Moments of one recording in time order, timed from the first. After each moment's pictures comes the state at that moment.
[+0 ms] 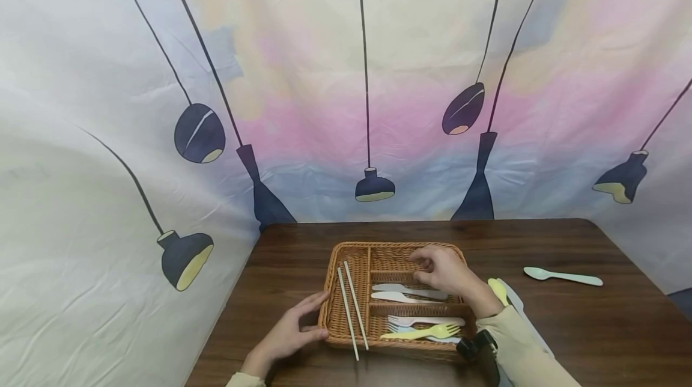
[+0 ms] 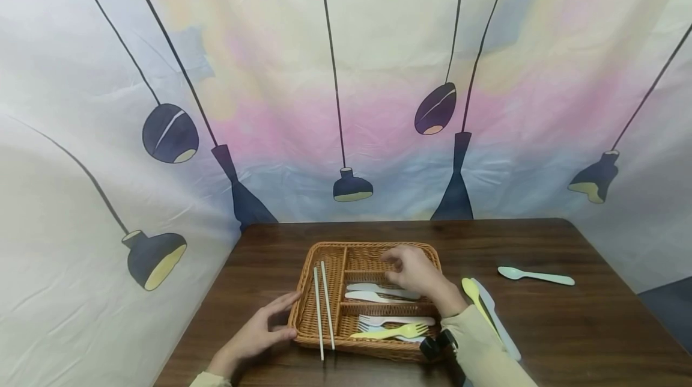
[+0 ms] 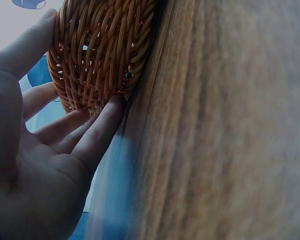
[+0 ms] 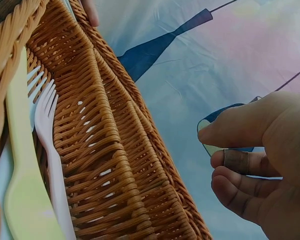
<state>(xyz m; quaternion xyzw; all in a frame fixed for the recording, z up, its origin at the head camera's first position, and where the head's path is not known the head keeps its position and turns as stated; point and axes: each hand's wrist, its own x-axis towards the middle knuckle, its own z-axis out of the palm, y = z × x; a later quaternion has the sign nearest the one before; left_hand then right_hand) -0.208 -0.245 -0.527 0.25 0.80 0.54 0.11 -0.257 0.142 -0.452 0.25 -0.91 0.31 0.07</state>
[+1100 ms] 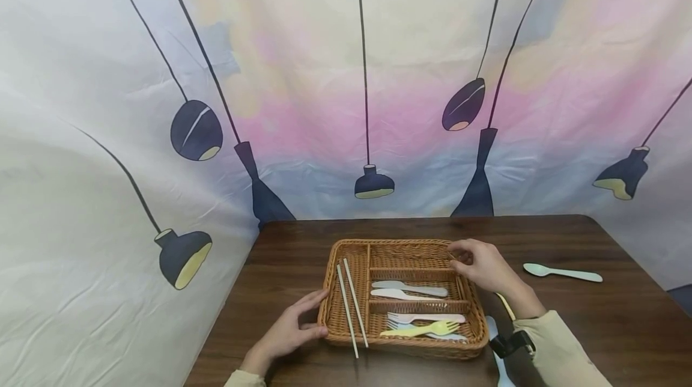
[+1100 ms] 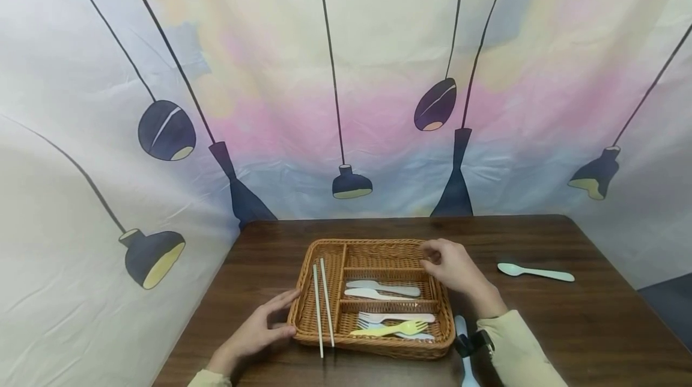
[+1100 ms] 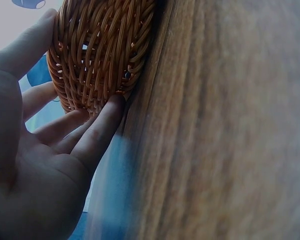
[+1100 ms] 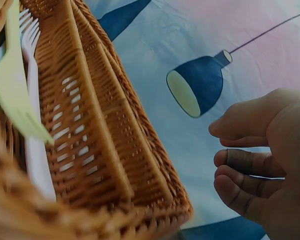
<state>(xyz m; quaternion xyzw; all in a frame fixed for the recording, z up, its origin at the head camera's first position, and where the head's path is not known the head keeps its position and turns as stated) -0.208 -0.245 -0.527 0.26 0.80 0.54 0.10 -0.246 0.205 -0.449 0.18 -0.93 0.31 0.10</state>
